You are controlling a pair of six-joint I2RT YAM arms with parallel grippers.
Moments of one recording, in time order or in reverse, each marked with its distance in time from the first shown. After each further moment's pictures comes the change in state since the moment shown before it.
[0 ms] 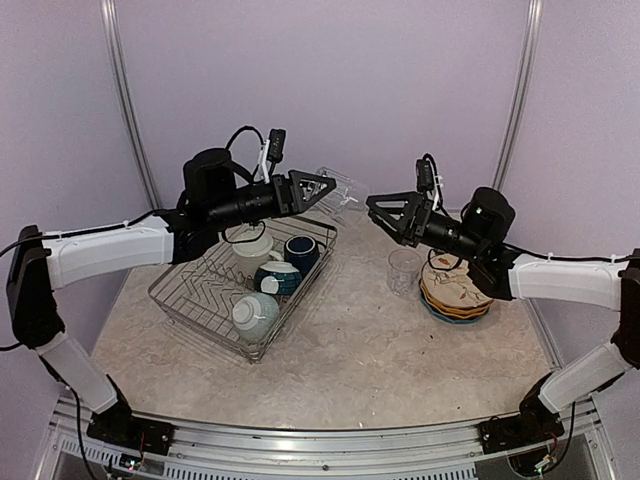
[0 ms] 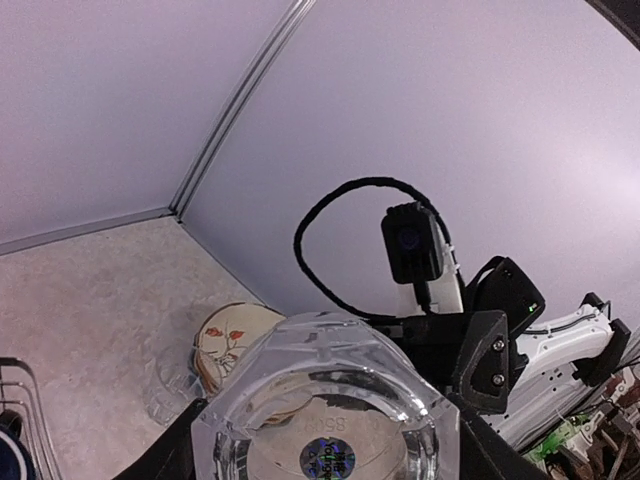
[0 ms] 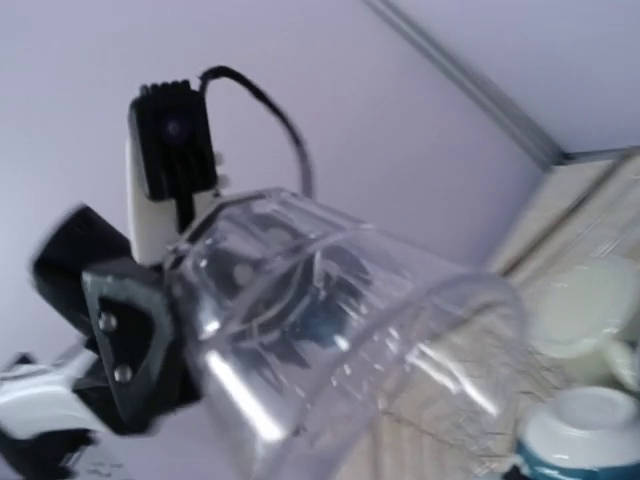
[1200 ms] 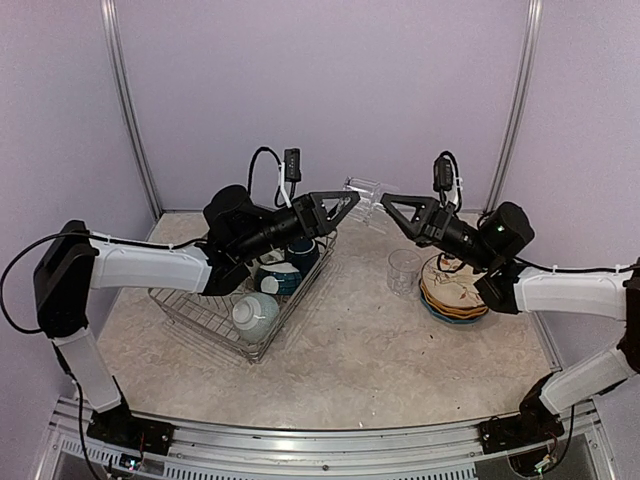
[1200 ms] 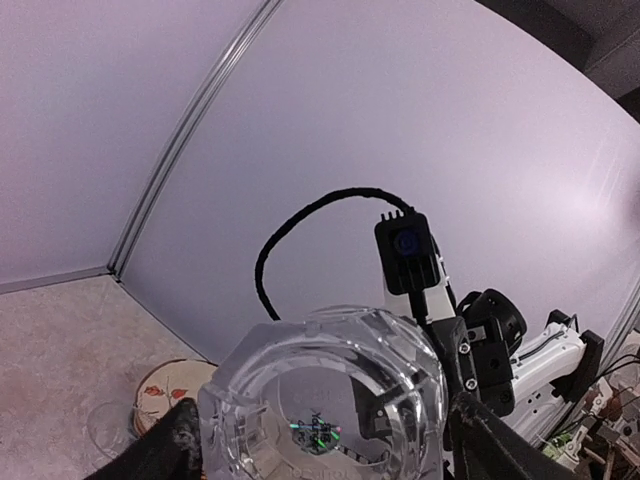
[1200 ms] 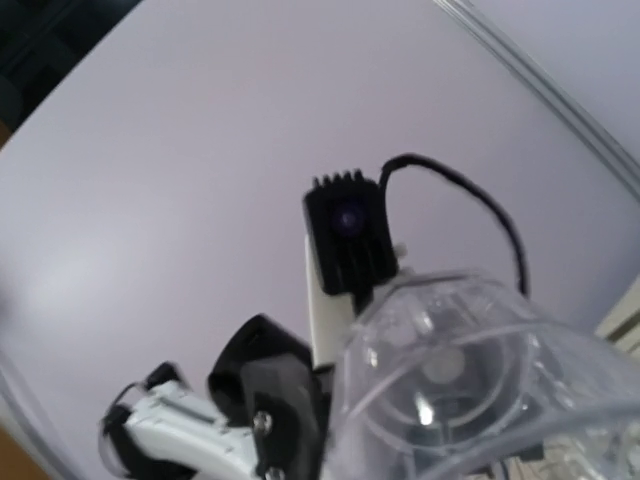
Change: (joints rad) left arm -0.134 0.180 -0.098 0.606 -0.075 -0.111; right arm 0.002 -0.047 -0.116 0.341 -0.027 0.156
